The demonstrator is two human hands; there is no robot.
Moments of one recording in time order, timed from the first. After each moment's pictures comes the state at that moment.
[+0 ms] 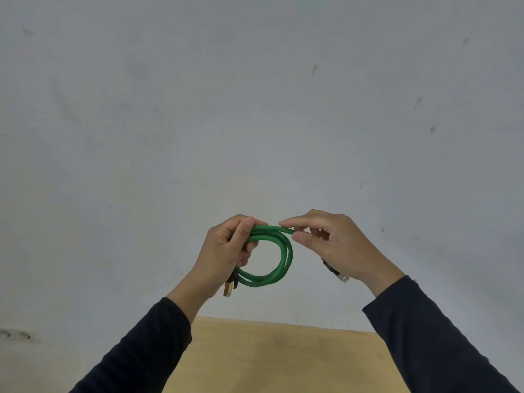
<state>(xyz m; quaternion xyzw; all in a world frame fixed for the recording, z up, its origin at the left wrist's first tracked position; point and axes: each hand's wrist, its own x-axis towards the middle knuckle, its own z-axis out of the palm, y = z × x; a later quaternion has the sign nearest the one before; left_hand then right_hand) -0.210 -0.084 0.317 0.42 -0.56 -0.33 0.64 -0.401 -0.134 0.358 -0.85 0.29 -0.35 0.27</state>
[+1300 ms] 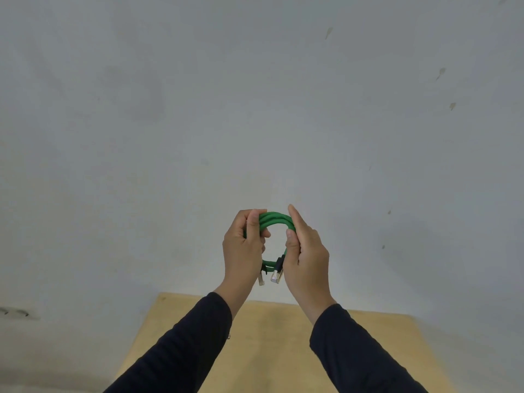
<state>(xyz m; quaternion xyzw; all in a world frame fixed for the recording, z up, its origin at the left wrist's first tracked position) -0.239 -0.121 0.266 0.50 -0.42 -0.24 0.72 -0.337 -0.133 0.258 -0.73 0.38 -0.54 0.16</state>
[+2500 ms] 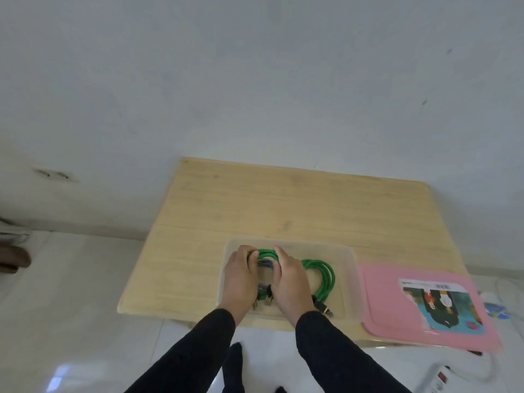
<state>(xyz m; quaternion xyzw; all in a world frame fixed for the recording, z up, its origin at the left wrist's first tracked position) -0.255 0.074 0.015 0.77 -0.43 -0.30 0.38 -0.362 0.047 0.016 -0.76 0.54 -0.22 0.30</state>
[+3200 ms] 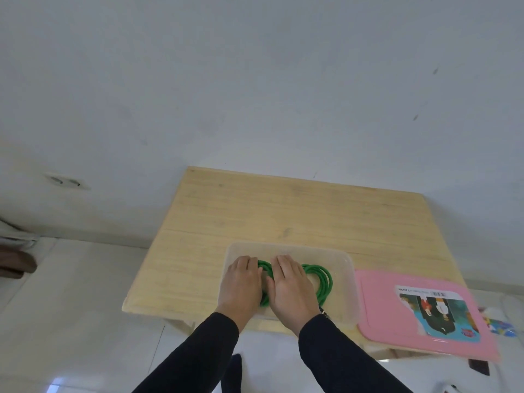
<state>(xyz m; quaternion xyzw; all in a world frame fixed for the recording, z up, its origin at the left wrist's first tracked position) -0.255 0.085 0.000 0.75 -0.65 -0.09 0.09 -0.377 0.059 0.025 -0.87 0.47 -0.12 0.10</state>
